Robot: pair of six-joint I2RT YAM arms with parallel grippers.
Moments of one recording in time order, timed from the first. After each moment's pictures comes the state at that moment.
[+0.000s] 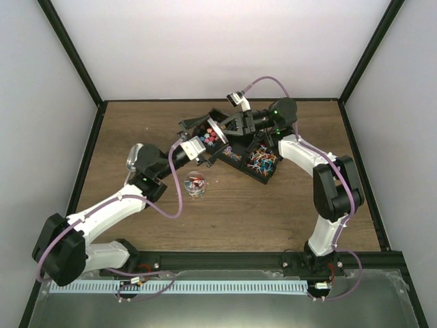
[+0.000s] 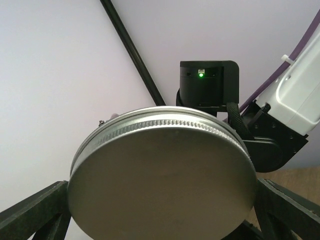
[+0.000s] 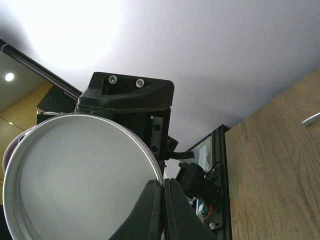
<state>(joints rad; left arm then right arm) -0.65 1.23 0.76 0.78 0.38 0.37 0.39 1.79 1.29 1.04 -1.47 1.42</state>
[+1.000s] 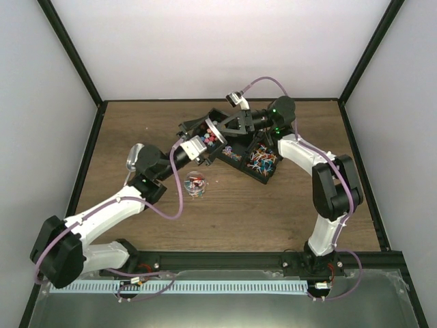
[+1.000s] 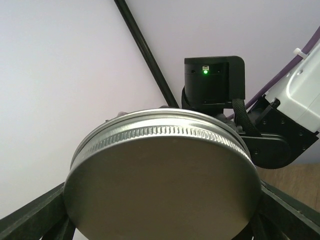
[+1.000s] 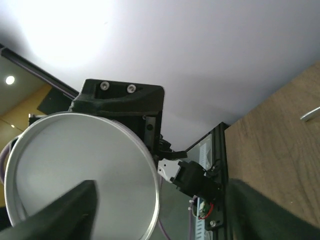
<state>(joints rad) -0.67 1.22 0.76 0.75 0.31 0.39 0.39 1.80 1.30 1.01 -1.47 1.41</state>
